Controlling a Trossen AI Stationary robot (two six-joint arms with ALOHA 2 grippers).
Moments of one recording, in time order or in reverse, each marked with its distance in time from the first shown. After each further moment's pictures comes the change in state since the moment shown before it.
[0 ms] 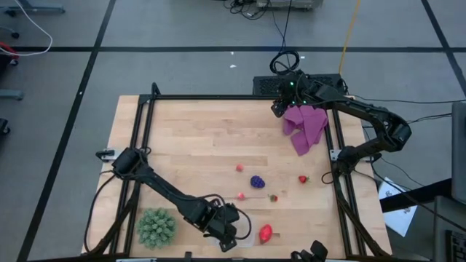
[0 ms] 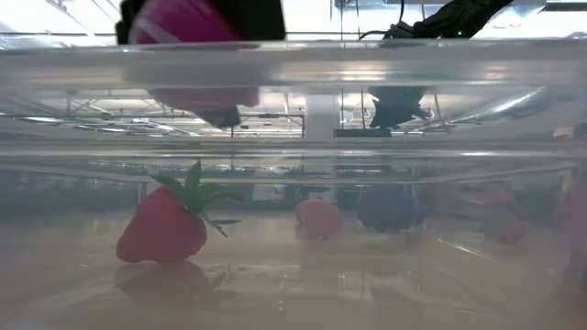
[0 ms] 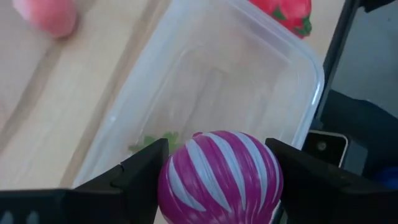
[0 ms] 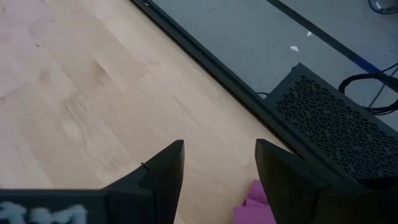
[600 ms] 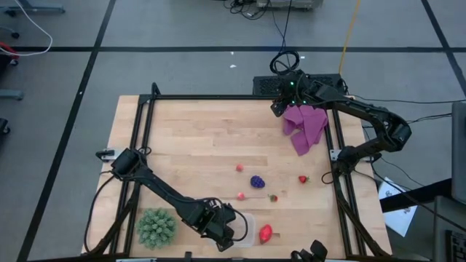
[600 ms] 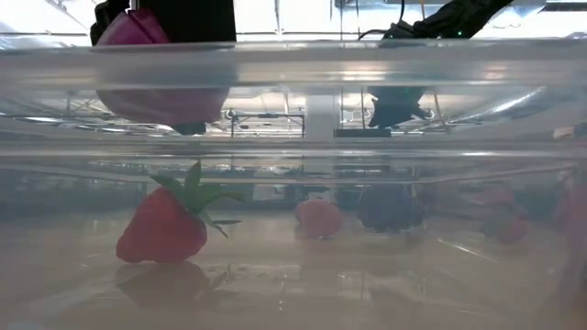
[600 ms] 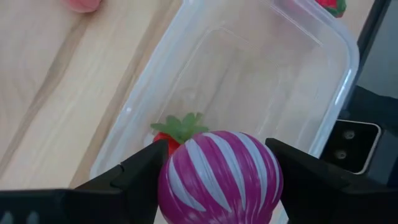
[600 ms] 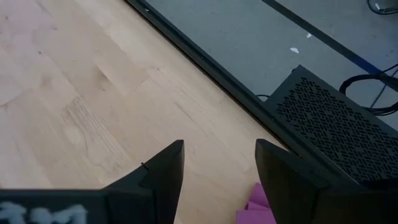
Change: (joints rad) left arm -0.012 0.003 0.000 -0.076 -0.020 -0.037; right arm 0.000 0.000 0.000 0.014 0.000 0.014
